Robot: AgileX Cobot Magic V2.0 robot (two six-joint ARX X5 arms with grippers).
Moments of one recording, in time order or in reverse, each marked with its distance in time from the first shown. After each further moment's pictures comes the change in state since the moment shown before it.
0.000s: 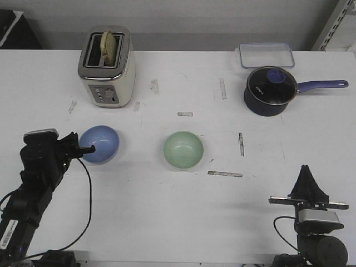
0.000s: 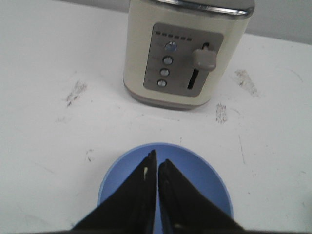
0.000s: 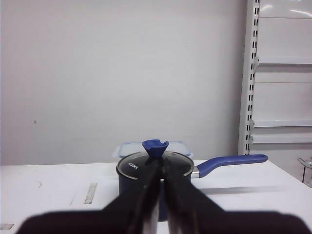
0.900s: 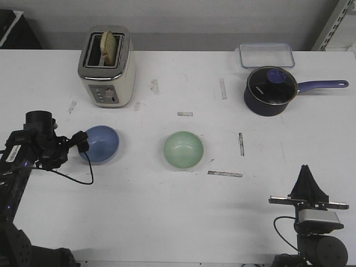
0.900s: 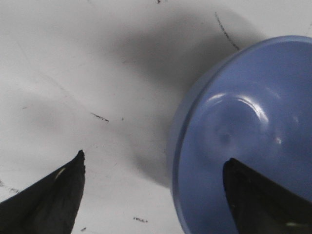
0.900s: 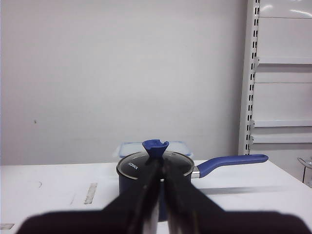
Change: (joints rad) left arm 0.247 0.600 0.335 -0.510 0.268 -0.114; right arm 0.000 0.000 0.000 0.000 0.000 0.000
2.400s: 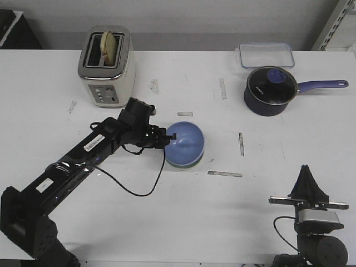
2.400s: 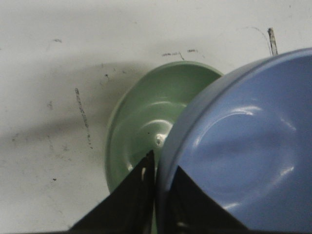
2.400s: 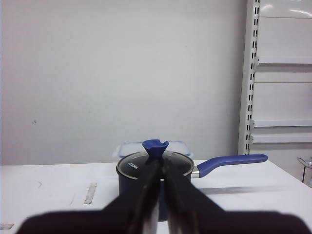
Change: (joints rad) left arm -0.690 0.208 0.285 0.193 0.112 -0.105; right arm 0.000 0.000 0.000 0.000 0.000 0.000
